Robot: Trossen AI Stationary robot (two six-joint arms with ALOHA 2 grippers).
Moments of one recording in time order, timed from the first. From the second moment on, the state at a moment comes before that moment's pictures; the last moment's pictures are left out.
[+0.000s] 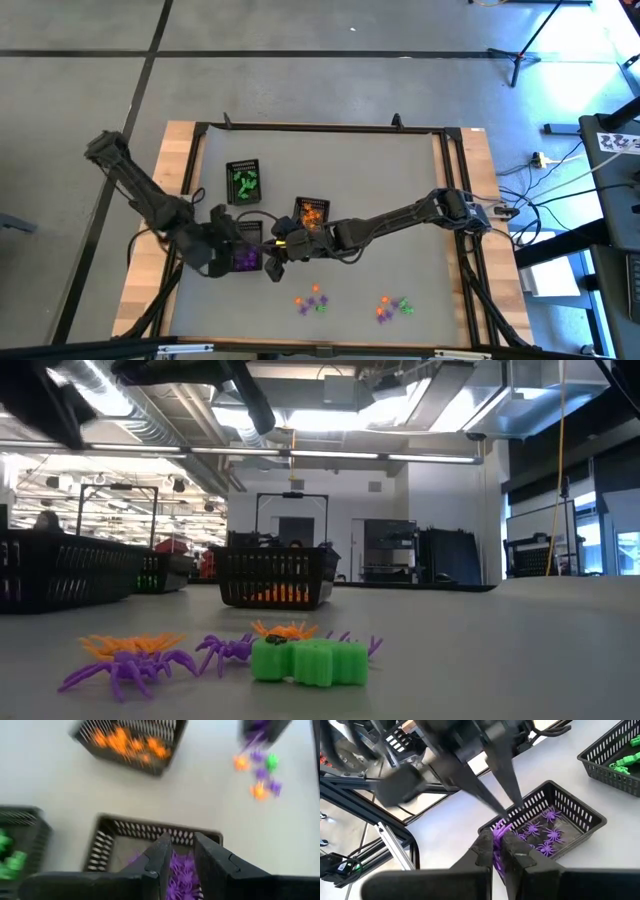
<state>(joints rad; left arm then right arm) -0.72 0.98 0.73 -0.77 -0.51 -0.86 0.28 2.19 1.87 -0.13 0.27 0.70</state>
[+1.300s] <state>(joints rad) -1.38 0.86 0.59 -0.34 -1.27 -0.84 0.23 2.28 1.87 -0.02 -0.02 0.74</state>
